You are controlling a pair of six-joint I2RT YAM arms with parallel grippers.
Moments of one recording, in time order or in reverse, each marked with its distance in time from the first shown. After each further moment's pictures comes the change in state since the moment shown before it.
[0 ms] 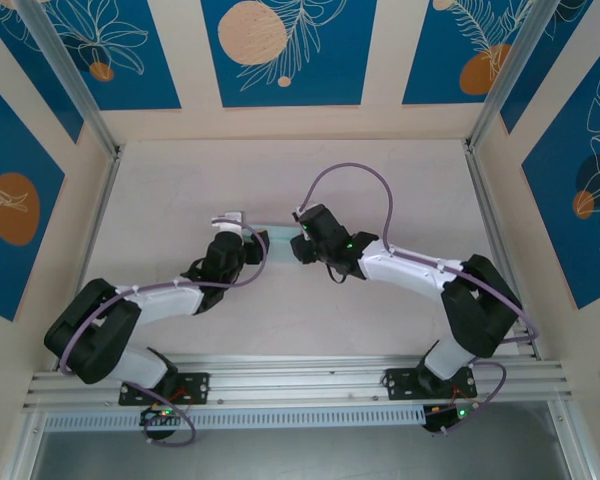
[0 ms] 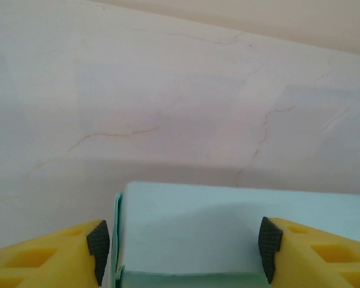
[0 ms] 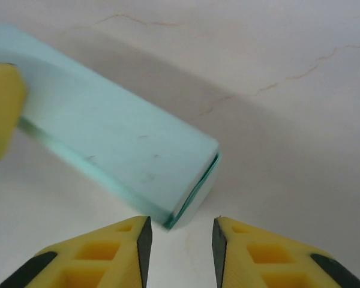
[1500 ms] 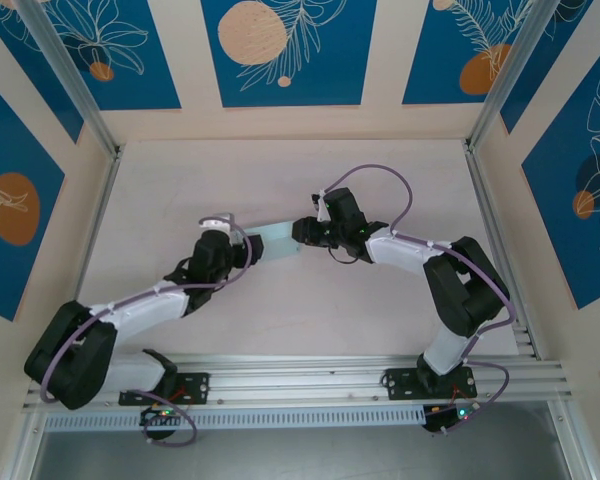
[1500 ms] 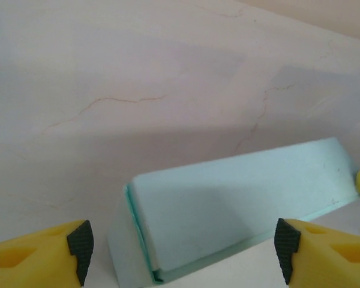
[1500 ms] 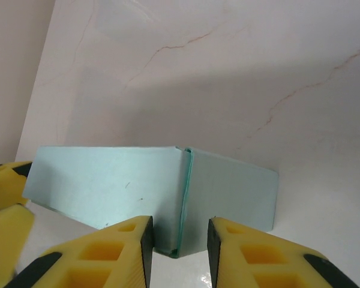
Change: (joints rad) left arm 0.087 -0.175 0.002 -0.243 0.140 -0.071; right arm -0.225 0.140 -0.029 0.278 -0.483 0.356
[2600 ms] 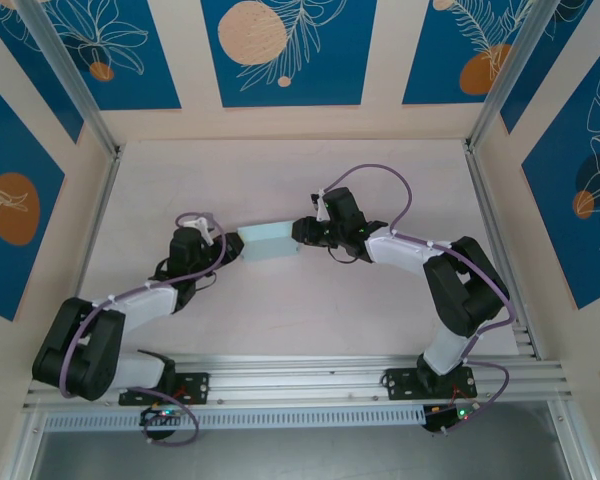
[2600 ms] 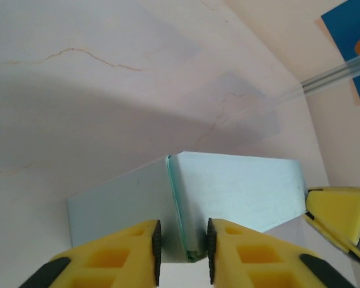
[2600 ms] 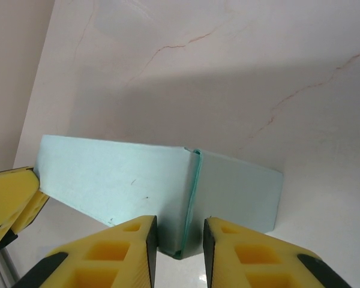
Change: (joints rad) left arm 0.231 0.066 -0.090 0.208 0.437 -0.276; right arm 0.008 0.001 0.009 -0.011 0.002 -0.002
